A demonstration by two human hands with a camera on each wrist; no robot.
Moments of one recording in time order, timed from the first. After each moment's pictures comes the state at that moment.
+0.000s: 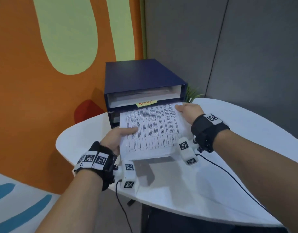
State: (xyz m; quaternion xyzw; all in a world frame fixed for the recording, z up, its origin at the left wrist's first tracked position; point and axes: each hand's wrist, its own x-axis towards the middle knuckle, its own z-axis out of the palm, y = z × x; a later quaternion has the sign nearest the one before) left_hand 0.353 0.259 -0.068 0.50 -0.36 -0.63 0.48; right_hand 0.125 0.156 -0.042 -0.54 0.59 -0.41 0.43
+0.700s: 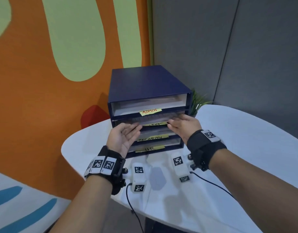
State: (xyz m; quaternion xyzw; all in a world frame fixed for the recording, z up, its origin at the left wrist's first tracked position) left_hand 0.347 0.230 -0.072 0.40 -0.20 -0.57 0.69; right_hand 0.154 0.157 -0.068 -0.32 0.38 -0.54 0.68
